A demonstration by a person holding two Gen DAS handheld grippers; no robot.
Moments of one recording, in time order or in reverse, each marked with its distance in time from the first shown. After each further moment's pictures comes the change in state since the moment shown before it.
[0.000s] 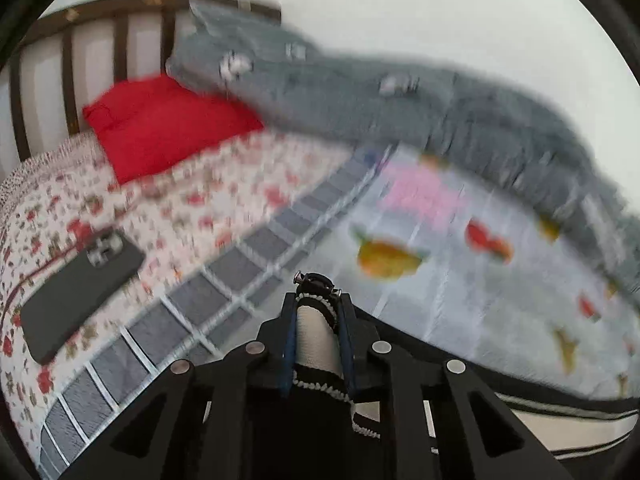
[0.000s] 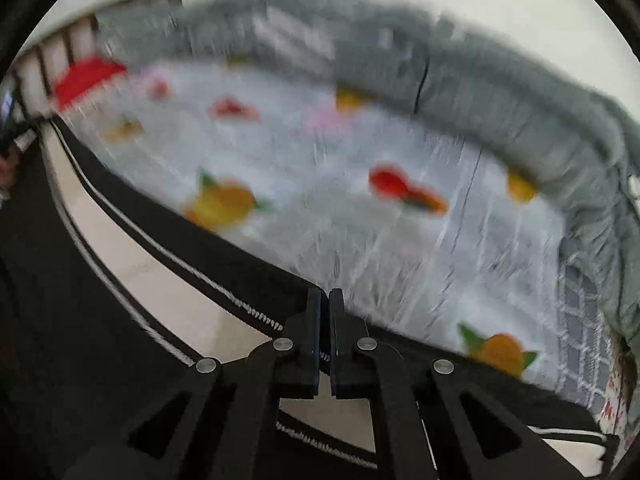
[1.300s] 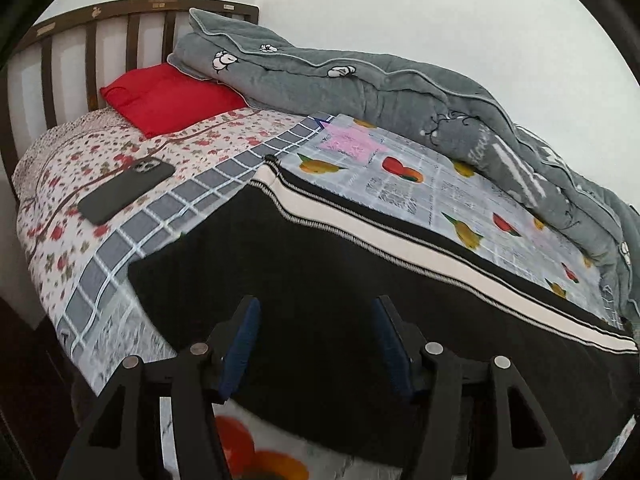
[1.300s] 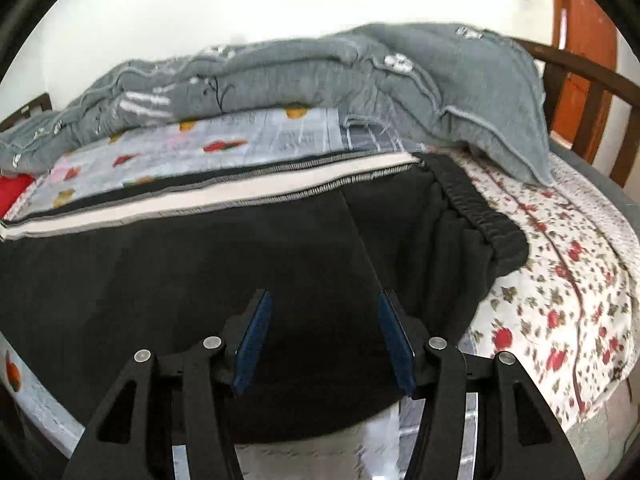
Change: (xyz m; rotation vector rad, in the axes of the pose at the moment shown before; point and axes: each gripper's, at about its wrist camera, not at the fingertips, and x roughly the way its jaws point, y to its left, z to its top) left arm -0.163 -0.003 -0.115 0.027 0.010 -0.136; right arm -0.173 -0.019 -0.207 0.528 -0.181 -0.322
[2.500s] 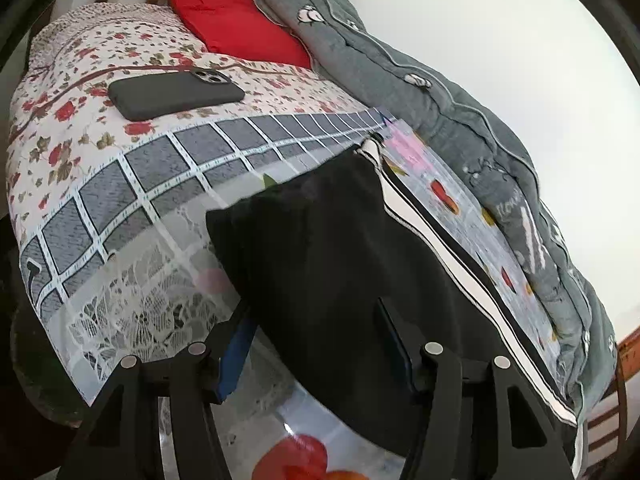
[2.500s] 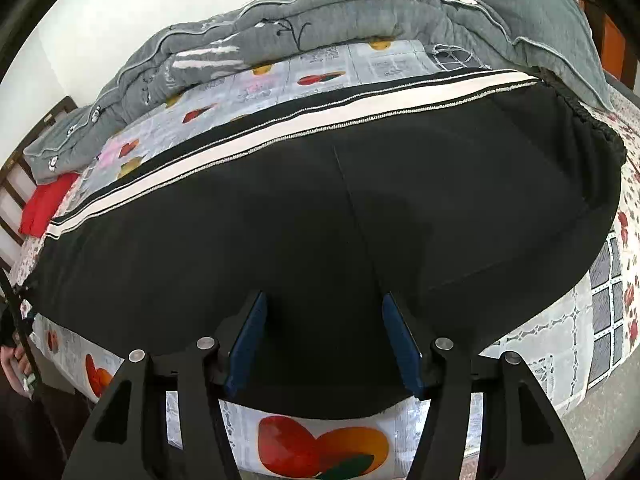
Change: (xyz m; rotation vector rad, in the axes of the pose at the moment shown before) left arm 0.050 0.112 -0.014 -0.346 0.055 -0.146; right arm -0.007 0.119 -0.037 0.111 0.227 0.201
